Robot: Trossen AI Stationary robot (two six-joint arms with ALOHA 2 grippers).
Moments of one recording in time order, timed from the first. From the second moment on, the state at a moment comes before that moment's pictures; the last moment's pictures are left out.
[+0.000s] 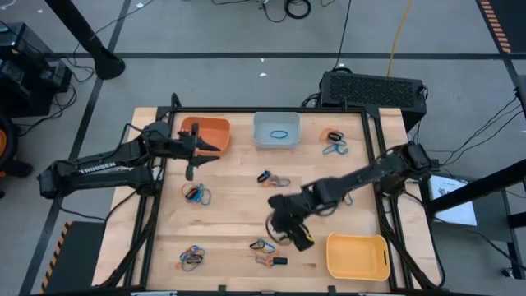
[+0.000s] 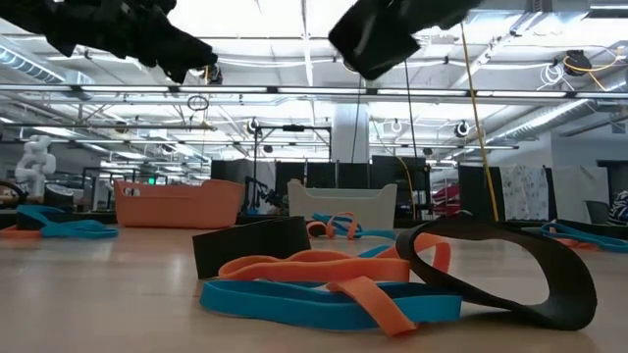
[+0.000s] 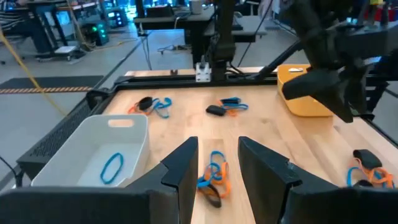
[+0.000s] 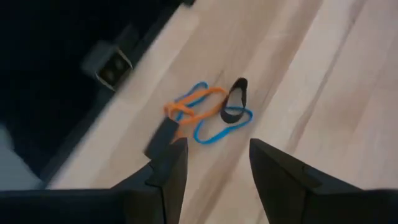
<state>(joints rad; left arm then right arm) 0.39 0.68 0.48 0.00 0.42 0.14 0.32 1.77 1.32 -0.45 -0.24 -0.11</state>
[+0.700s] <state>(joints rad) 0.34 0.68 0.48 0.02 0.42 0.16 0.39 2.05 1.32 -0.30 -0.18 -0.52</state>
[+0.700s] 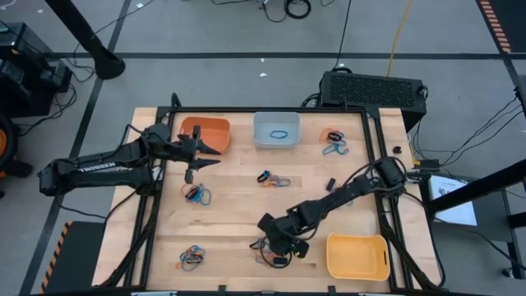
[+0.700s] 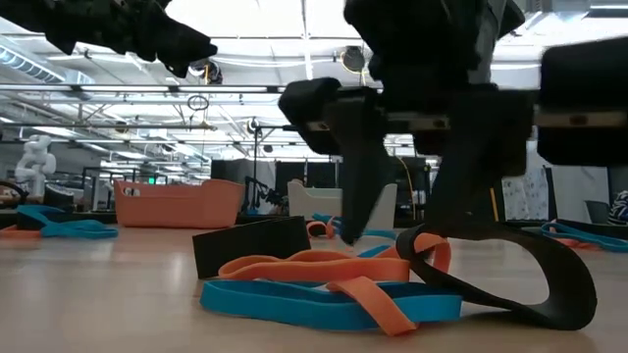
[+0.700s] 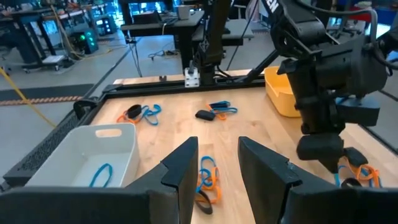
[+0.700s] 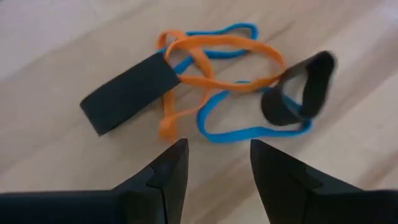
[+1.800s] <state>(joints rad) 0.34 0.73 0.48 0.03 0.42 0.17 0.39 2.06 1.32 -0.25 -0.24 -0.54</state>
